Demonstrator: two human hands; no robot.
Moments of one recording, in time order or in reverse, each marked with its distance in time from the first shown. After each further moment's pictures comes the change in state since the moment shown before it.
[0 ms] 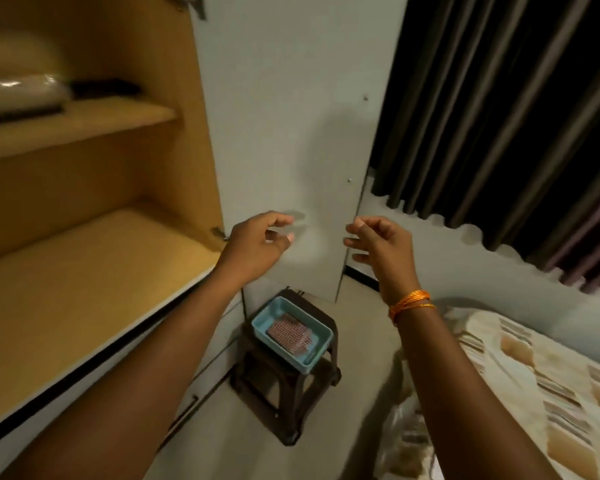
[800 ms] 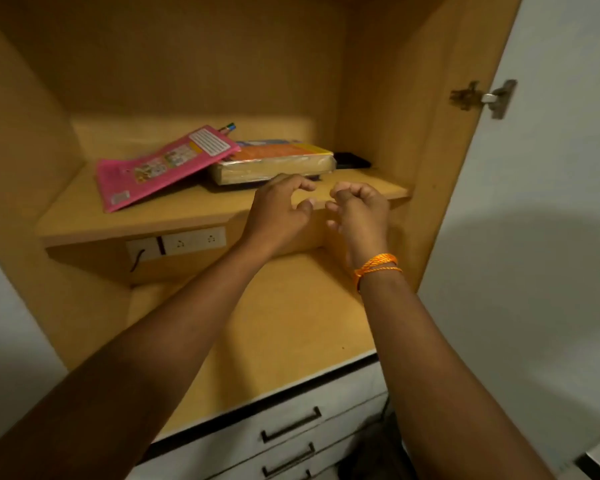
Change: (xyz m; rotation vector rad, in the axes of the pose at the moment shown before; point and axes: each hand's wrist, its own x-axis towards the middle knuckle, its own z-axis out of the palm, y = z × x) left_hand 0.015 -0.101 -0.344 0.416 0.650 0.061; right_hand 0.002 -0.110 0.447 0.307 -0.408 -0.081
